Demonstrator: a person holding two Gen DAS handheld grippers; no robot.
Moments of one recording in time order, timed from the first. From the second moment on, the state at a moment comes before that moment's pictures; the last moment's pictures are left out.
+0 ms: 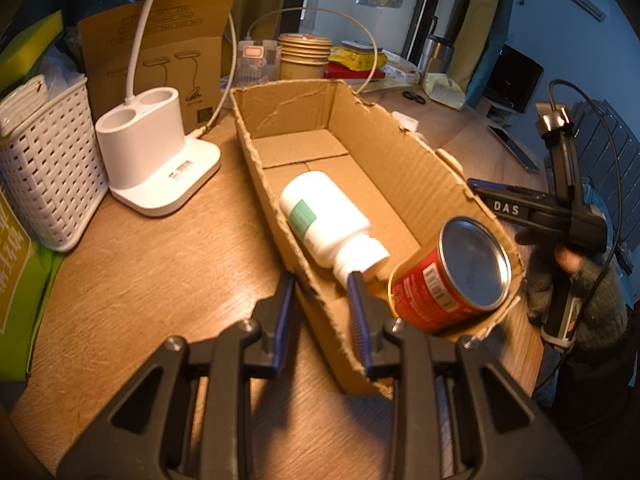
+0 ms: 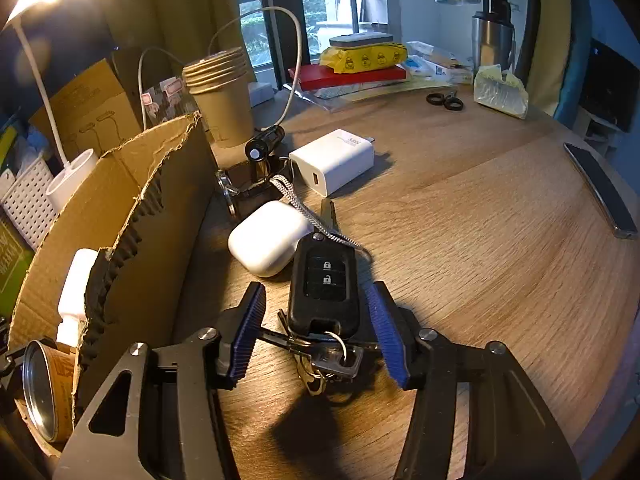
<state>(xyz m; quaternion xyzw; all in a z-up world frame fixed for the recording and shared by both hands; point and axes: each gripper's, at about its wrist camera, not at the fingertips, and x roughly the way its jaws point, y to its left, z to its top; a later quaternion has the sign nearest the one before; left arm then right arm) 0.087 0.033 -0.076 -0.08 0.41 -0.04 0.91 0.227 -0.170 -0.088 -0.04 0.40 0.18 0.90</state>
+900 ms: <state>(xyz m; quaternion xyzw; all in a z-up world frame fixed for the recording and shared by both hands) 0.085 0.033 -0.076 -0.08 0.41 -0.04 0.91 0.221 -0.217 -0.069 0.00 0.37 0.15 0.92</state>
